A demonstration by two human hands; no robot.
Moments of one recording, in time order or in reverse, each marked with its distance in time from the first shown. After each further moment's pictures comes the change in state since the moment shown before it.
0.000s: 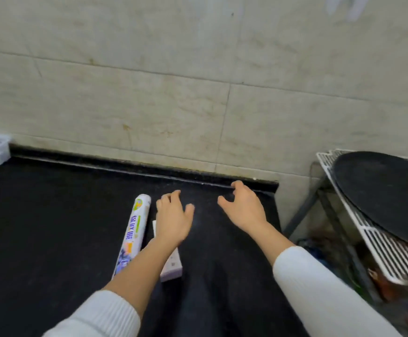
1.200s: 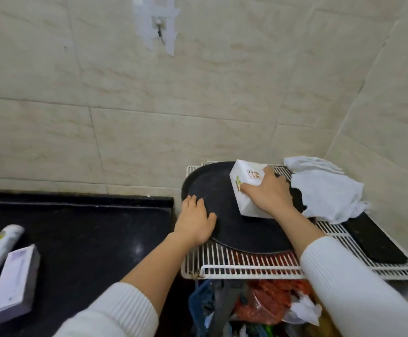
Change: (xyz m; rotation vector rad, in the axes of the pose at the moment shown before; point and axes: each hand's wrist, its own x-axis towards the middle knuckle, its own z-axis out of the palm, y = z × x) left_hand -0.087 0.319 0.208 0.083 -0.313 0.354; right_hand -0.003 0.275 -0.307 -0.050 0.212 0.340
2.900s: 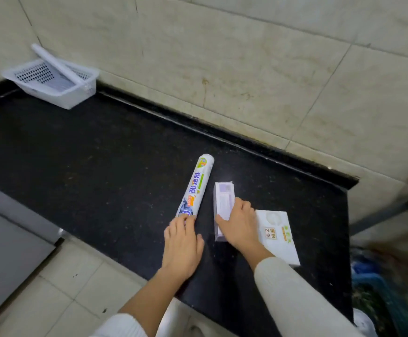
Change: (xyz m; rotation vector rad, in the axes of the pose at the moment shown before) left_hand -0.249 -0.442 -0.120 0.249 0.315 -0.455; right_hand -0.267 -0.287 0.430 -0.189 -0.470 -0.400
